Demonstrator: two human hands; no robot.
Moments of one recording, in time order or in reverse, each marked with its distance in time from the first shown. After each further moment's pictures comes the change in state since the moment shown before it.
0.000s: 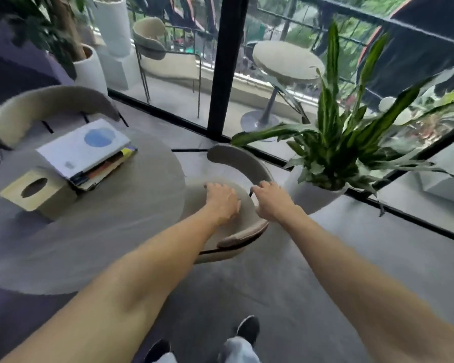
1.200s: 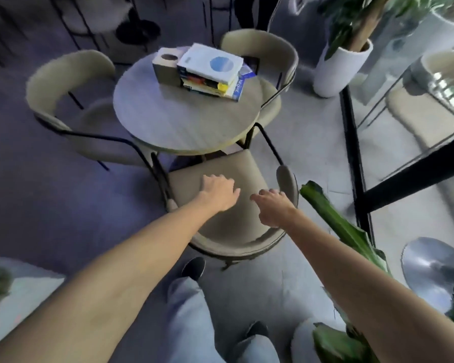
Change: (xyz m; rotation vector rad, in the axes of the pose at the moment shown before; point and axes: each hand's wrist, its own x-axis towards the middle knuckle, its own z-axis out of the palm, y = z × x) left_hand 0.191 0.125 -0.022 -0.525 -0.326 -1.254; right_hand 0.302 0.146 0.020 -0.487 -0.069 -1.350
